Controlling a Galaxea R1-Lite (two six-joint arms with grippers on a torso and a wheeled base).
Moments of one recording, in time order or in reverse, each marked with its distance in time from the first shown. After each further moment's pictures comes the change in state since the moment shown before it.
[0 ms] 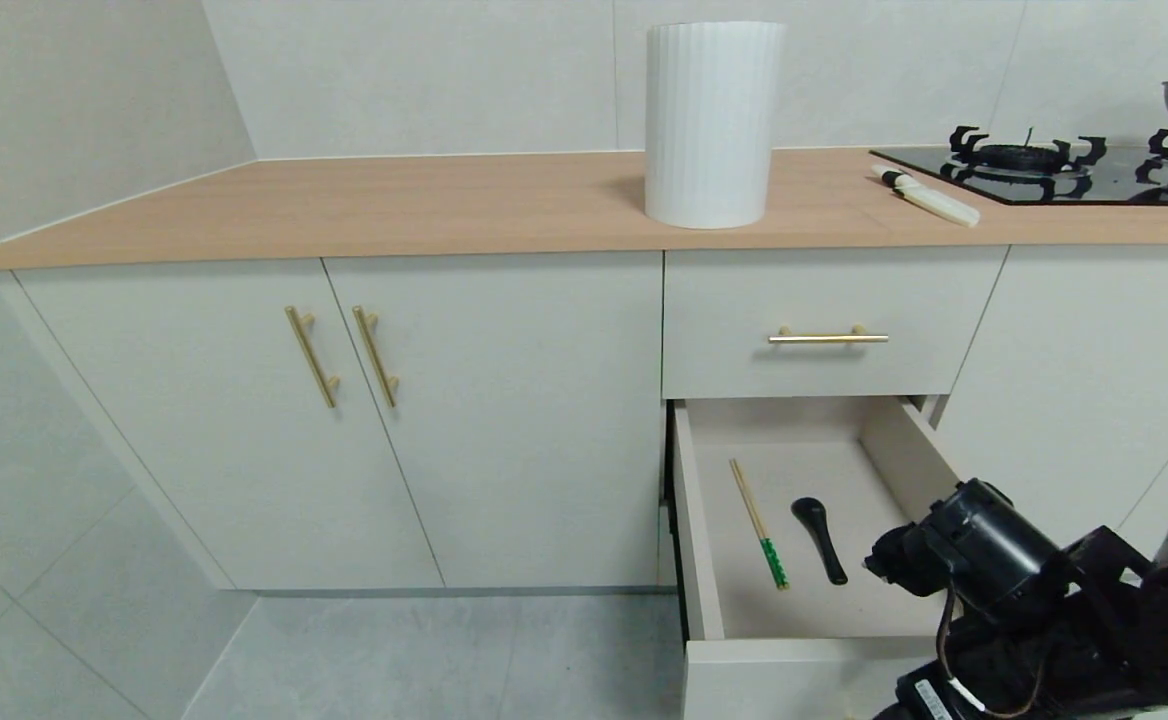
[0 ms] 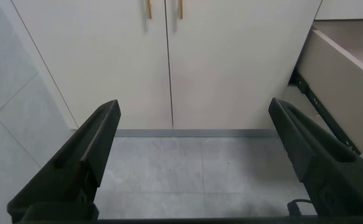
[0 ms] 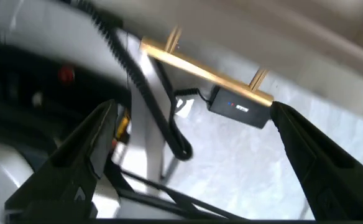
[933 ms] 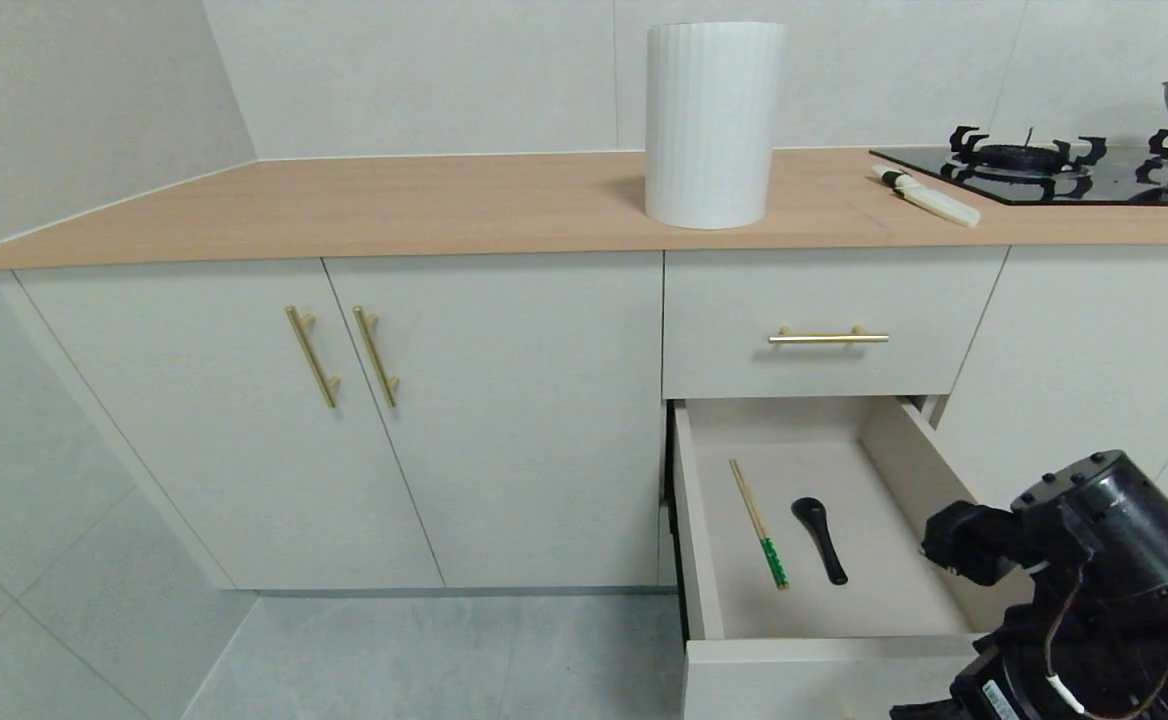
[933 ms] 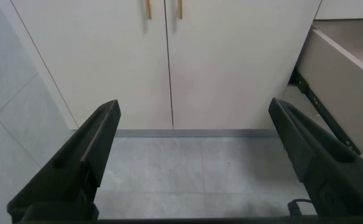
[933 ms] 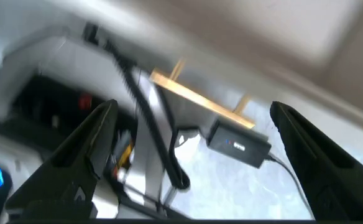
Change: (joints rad) left arm 0.000 0.000 0.000 0.000 0.000 0.000; right arm -0.026 -0.217 0.083 -0.060 0.083 -0.183
